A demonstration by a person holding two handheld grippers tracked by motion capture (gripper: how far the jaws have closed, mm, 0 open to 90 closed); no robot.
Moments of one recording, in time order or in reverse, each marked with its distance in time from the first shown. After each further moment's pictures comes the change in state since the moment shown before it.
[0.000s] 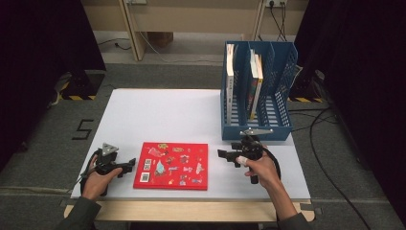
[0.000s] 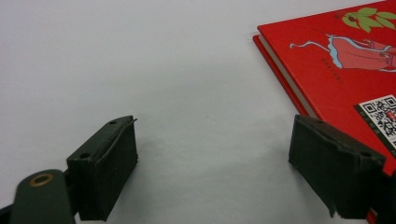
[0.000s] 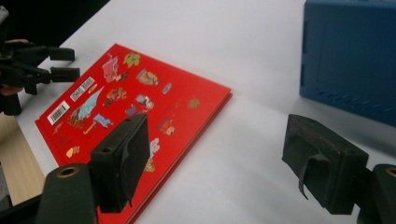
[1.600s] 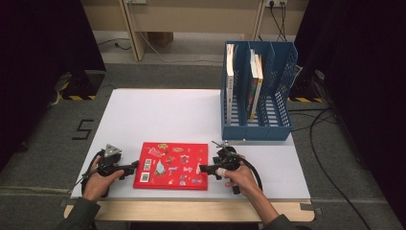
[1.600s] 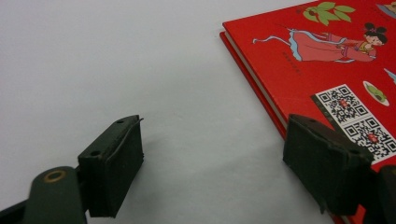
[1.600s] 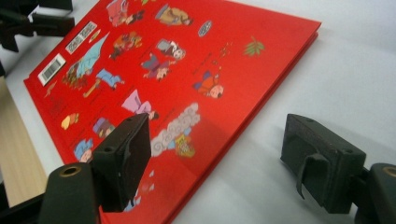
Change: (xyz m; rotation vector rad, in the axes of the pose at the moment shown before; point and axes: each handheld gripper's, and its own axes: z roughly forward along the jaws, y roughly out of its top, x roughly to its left) left arm -0.009 0.001 -0.004 0.015 -0.055 0.033; right arm 0.031 -0.027 0.061 0.131 0.037 -0.006
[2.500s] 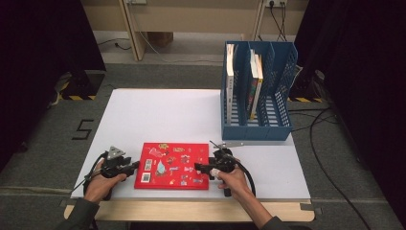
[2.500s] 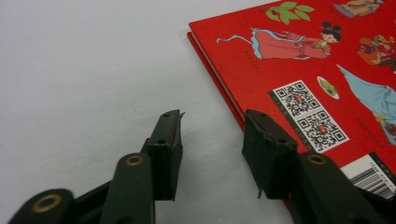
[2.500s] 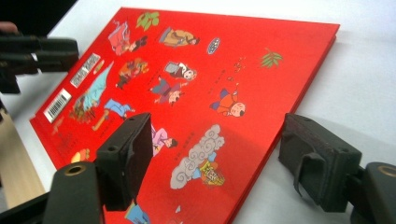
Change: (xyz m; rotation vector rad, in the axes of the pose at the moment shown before) left arm -0.020 0.000 -0.006 0.004 -0.054 0.011; right arm 0.011 -0.004 0.011 -0.078 -0.003 0.113
